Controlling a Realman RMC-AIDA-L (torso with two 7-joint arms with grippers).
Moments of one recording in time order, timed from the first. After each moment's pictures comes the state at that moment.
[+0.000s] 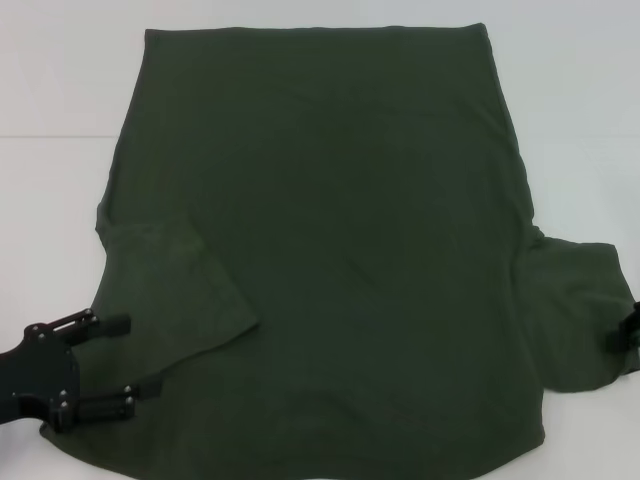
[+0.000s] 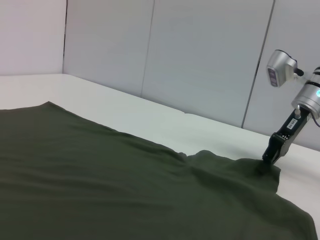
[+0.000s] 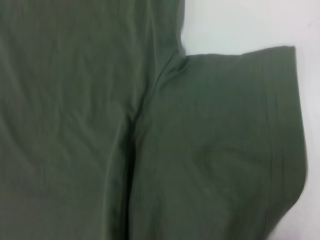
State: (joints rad) left arm -0.34 -2.08 0.37 0.77 2.16 1.78 -1.19; right arm 0.65 1.98 -0.56 -0.76 -2.73 -1.43 2.59
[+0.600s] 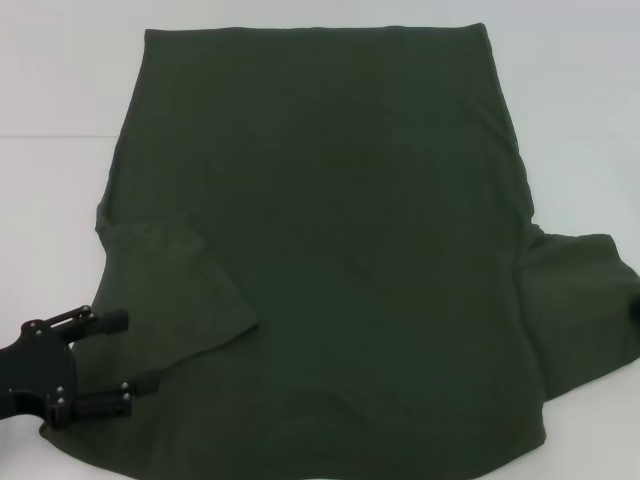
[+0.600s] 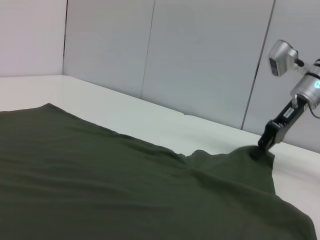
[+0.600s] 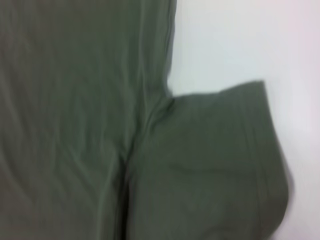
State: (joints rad) left arm -0.34 -2.08 0.37 0.77 2.16 1.79 -1.20; right arm 0.64 1.95 -0.54 -0.82 -2.71 -1.44 2.58
